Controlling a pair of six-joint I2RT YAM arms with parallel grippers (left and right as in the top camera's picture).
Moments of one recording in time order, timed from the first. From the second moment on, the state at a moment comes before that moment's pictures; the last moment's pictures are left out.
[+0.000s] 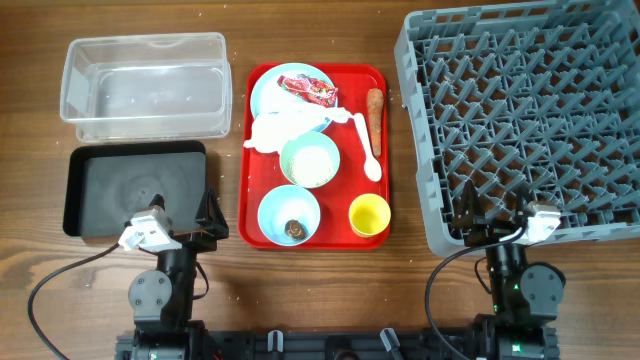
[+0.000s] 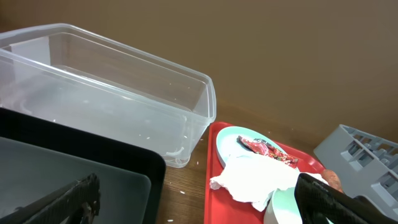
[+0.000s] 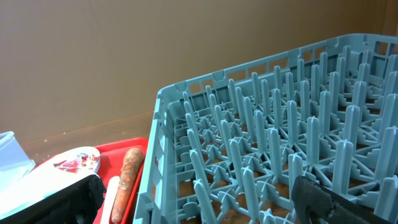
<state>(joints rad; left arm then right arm) 0.00 0.01 0.01 -0.07 -0.02 -0.38 -0.09 0.02 0.01 -0.03 -0.09 0.25</state>
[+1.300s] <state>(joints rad) 0.00 0.73 0.75 -0.29 -0.02 -0.30 -0.10 0.60 0.52 0.11 -0.22 0.11</state>
